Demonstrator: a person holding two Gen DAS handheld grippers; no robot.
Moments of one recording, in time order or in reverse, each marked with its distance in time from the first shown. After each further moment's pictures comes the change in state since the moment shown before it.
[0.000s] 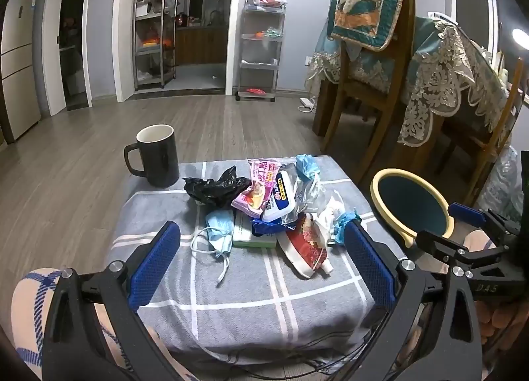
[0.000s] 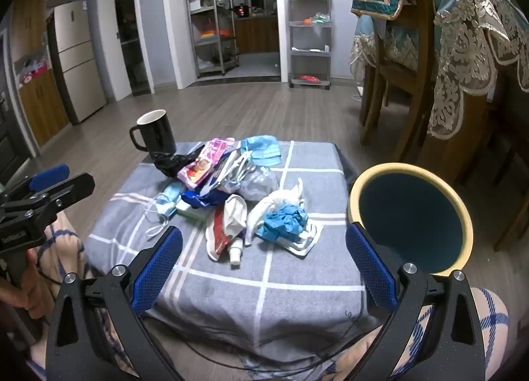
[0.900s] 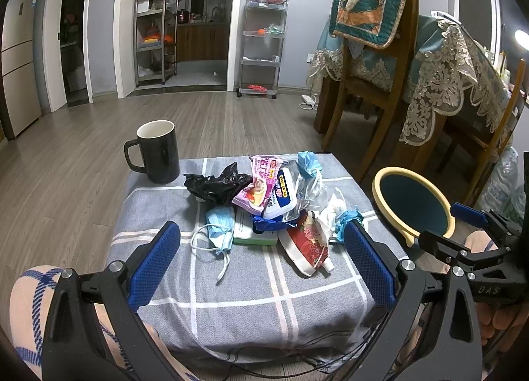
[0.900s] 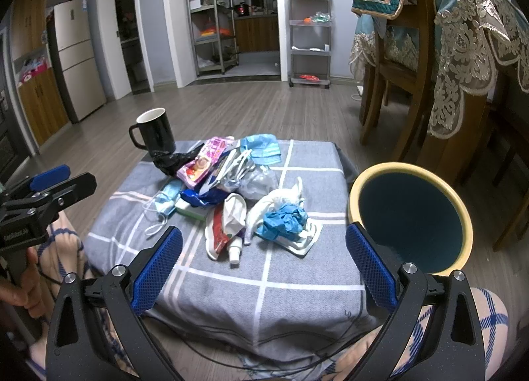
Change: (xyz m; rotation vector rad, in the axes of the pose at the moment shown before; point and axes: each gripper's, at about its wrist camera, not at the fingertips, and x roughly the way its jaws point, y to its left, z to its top) left arm 0.004 0.003 -0.002 -0.006 0.016 0.005; right arm 0.001 -0.001 0.000 -0.003 0.001 -0.003
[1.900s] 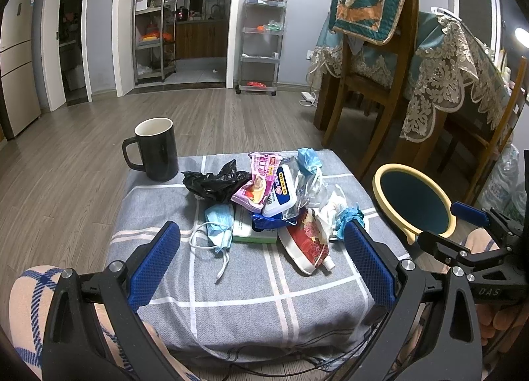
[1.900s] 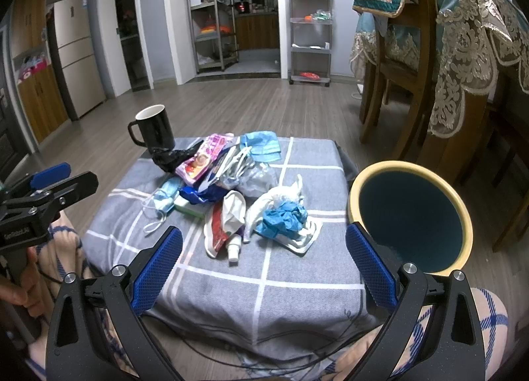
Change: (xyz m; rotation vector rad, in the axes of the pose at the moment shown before) left arm 0.005 0.001 -0.005 0.004 0.006 -0.003; right arm 0.003 0.000 -0.001 -0.001 0.004 -0.002
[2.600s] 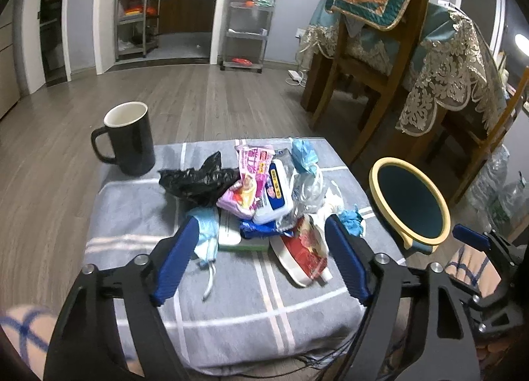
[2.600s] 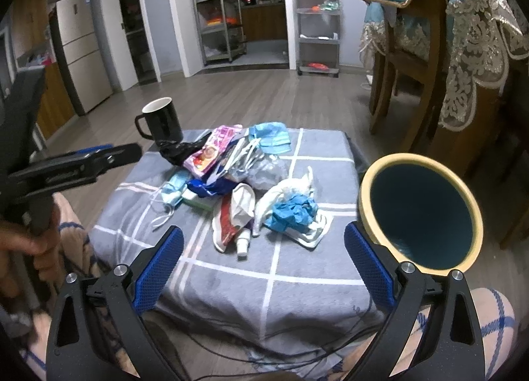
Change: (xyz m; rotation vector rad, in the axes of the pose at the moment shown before) left arm 0.058 0.012 0.037 -0.010 0.131 -0.088; right arm 0.008 0.001 0.002 0.007 0.051 0.050
